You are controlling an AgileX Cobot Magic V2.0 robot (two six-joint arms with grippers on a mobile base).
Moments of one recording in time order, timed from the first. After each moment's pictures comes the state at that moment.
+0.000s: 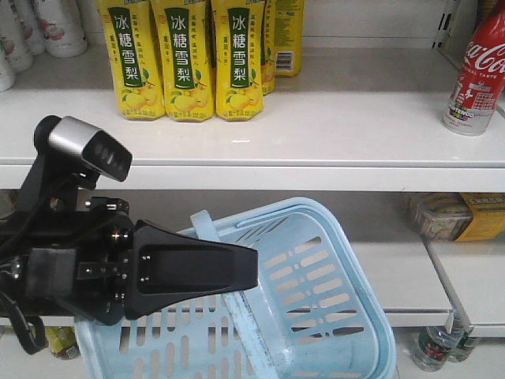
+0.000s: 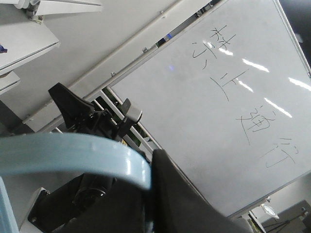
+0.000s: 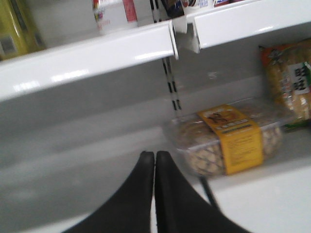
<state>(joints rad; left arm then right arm) -0.43 1.20 -0.76 1.35 -1.18 -2.17 -0.06 -0.01 0.03 -0.09 0.07 0.36</state>
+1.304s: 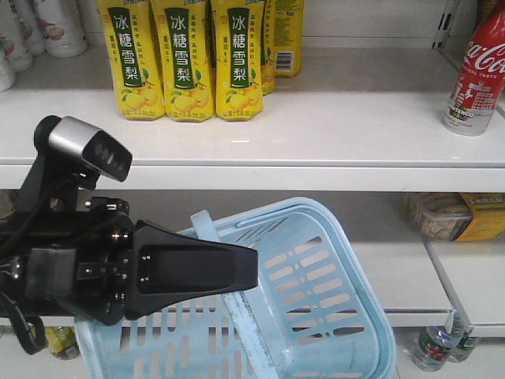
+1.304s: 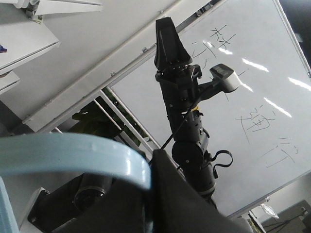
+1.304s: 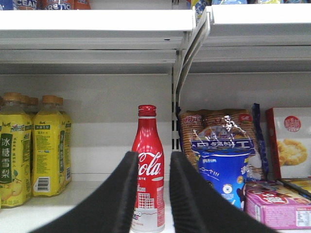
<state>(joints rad) -0.43 1.20 -0.76 1.35 -1.18 -2.17 -0.06 0.27 -0.47 -0.47 -0.06 0.49</state>
